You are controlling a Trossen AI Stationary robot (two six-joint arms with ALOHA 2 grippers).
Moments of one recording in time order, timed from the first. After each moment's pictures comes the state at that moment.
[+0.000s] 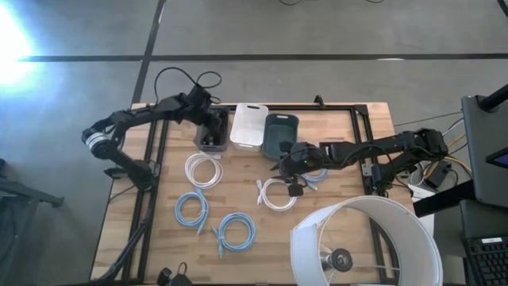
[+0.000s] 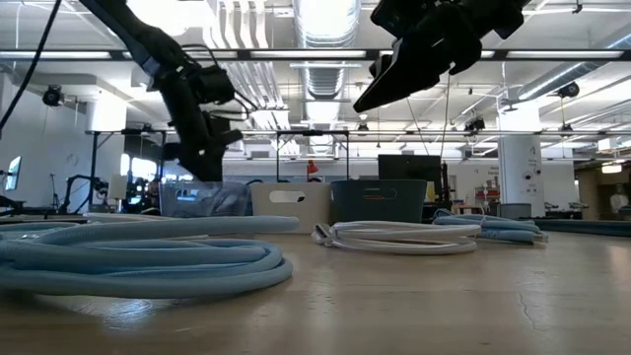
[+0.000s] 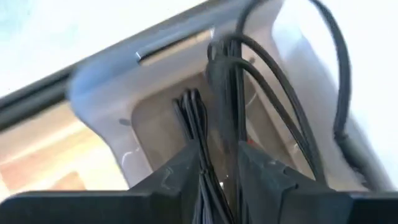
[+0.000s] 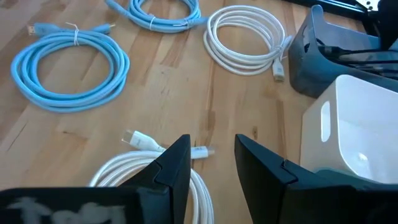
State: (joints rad) left arm 0.80 1.46 0.96 -0.49 -0.05 -0.26; right arm 0.00 1.44 0.93 -0.15 -0.03 -0.19
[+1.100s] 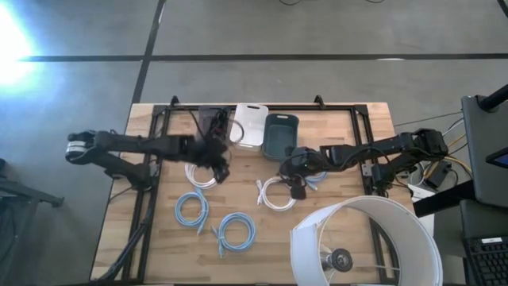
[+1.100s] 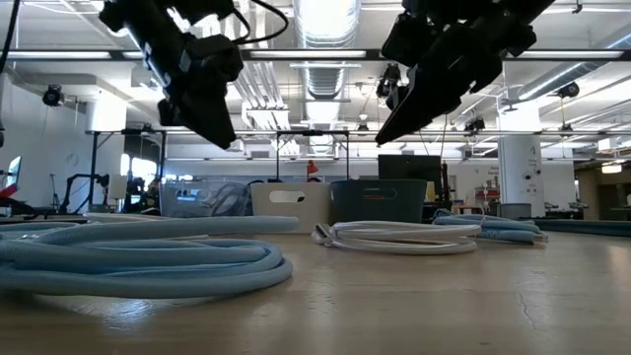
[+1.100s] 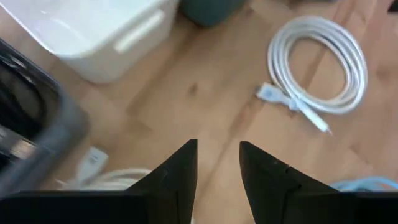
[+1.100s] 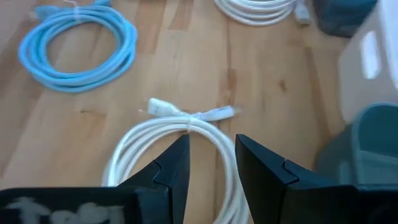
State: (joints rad) left arm 0.08 1.24 0.87 -0.52 -0.12 -0.52; right arm 0.00 1.44 0.84 -0.15 -0.07 -0.02
